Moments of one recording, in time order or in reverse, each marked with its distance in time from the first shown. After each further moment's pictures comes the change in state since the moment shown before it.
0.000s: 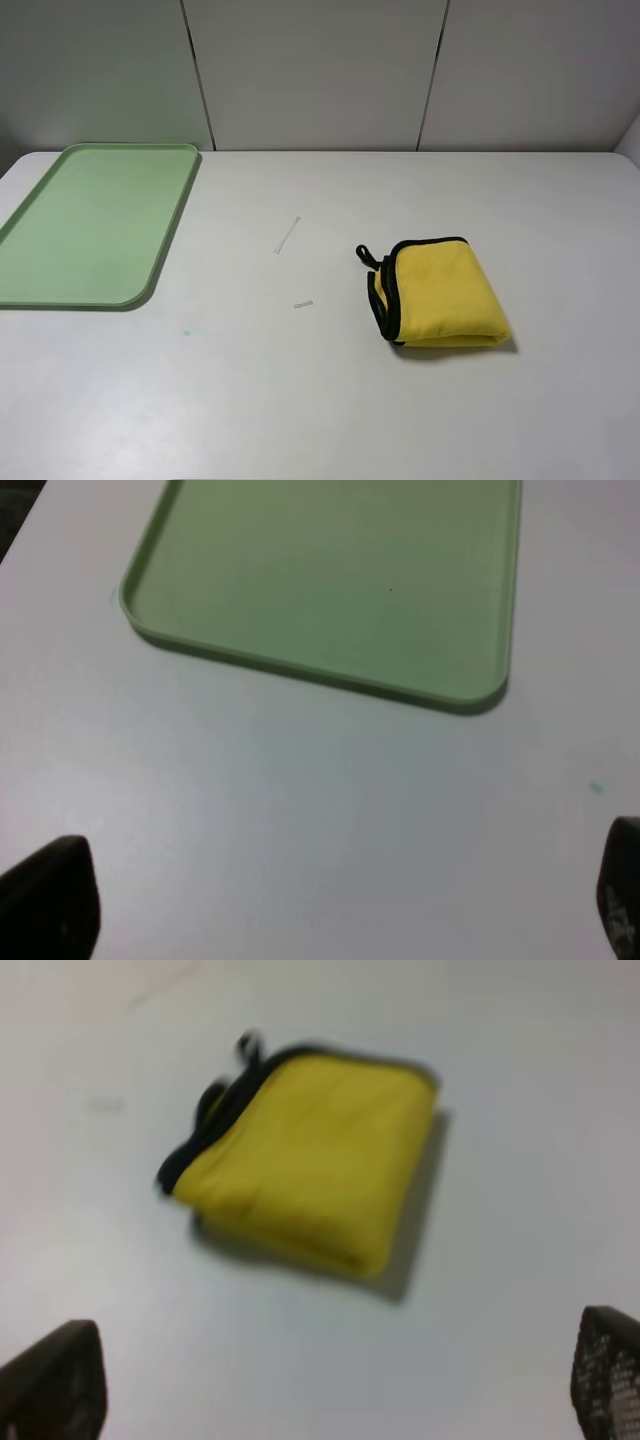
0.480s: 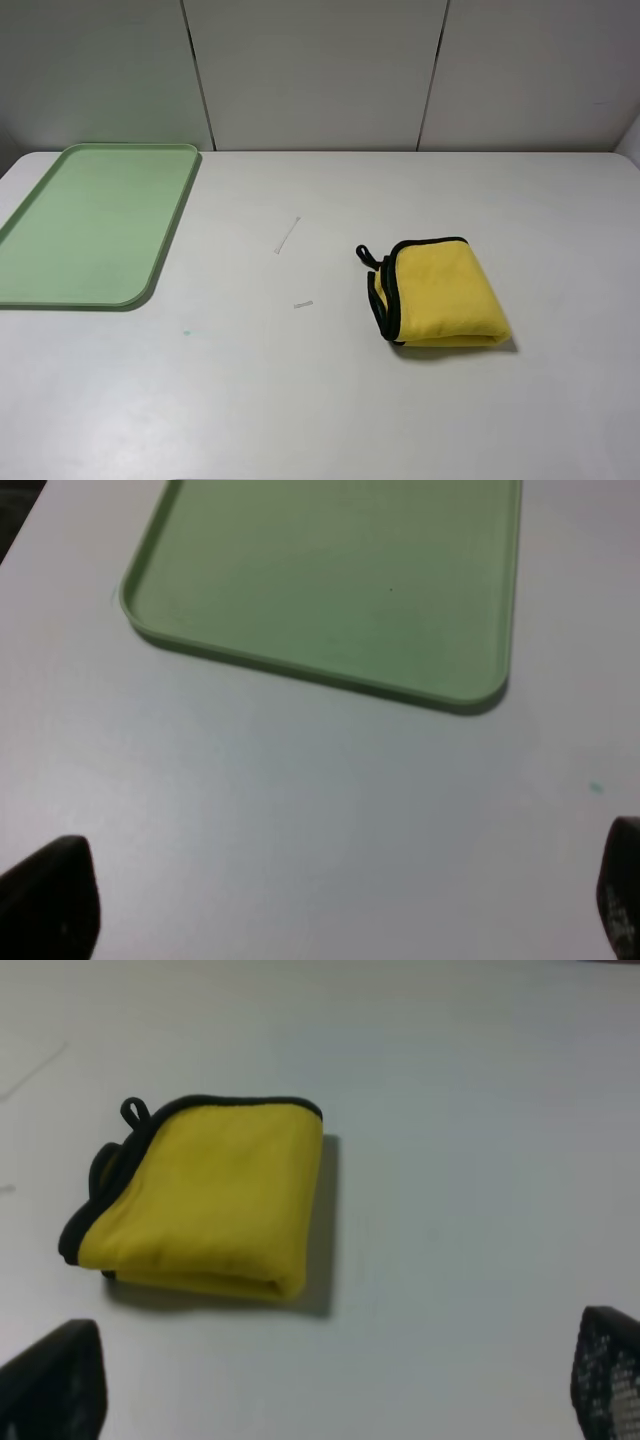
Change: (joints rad) left arm 0.000 0.000 0.000 0.000 0.000 0.000; right arm -0.194 -0.073 0.003 0.002 0.014 0.011
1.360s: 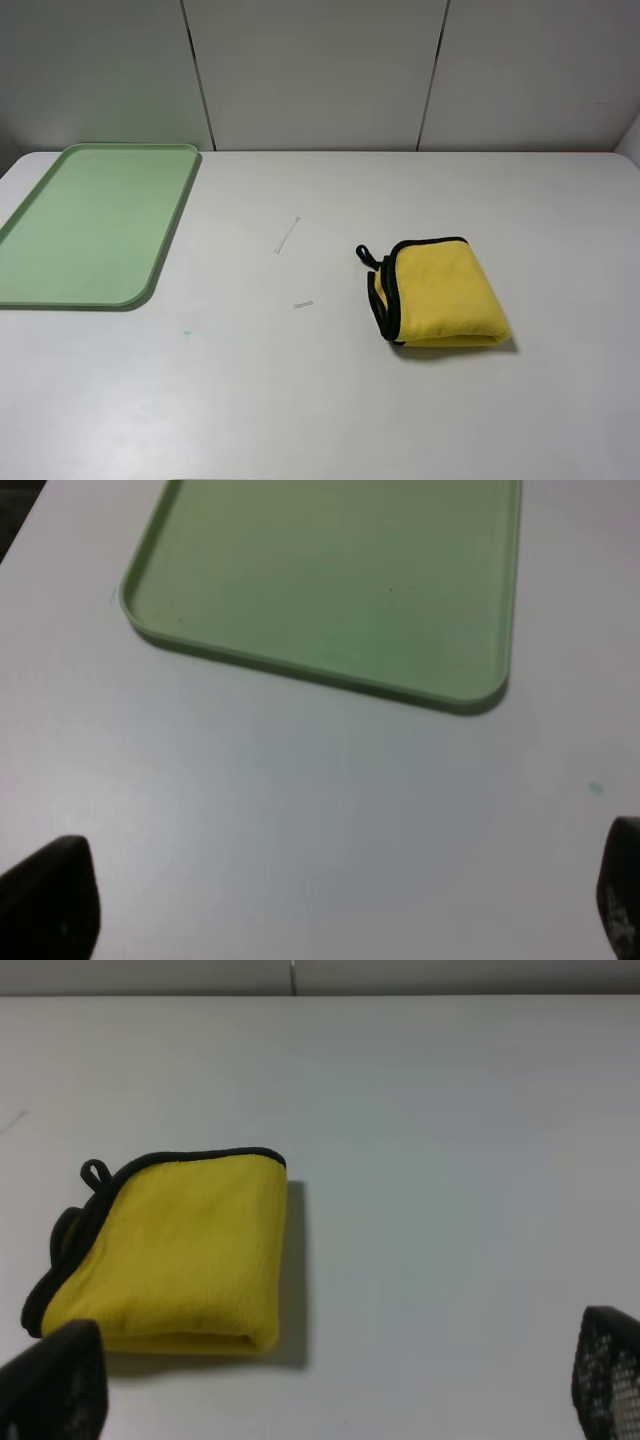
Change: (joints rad) left arm 0.000 0.000 0.000 0.000 0.000 0.000; right arm -0.070 0.000 0.035 -0.003 -0.084 0.026
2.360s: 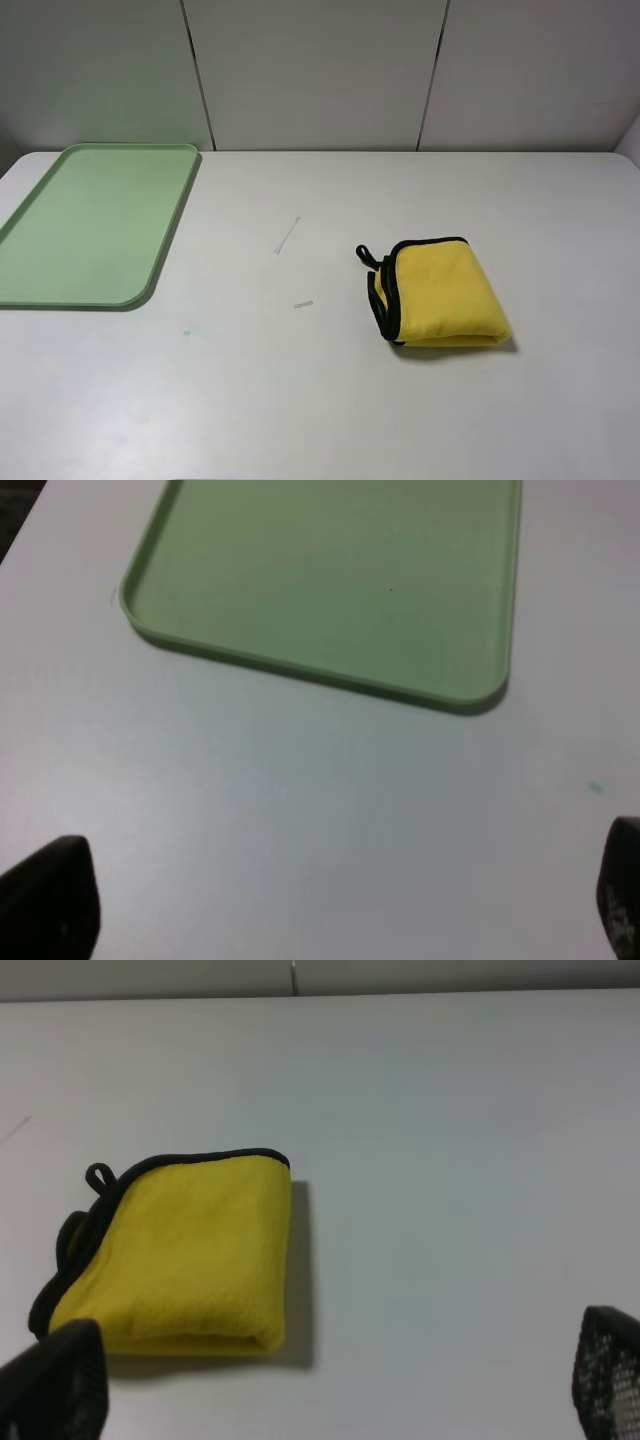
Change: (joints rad) left arm 0.000 0.000 0.000 0.000 0.000 0.000; right arm 0.000 0.000 0.000 0.002 0.000 0.018
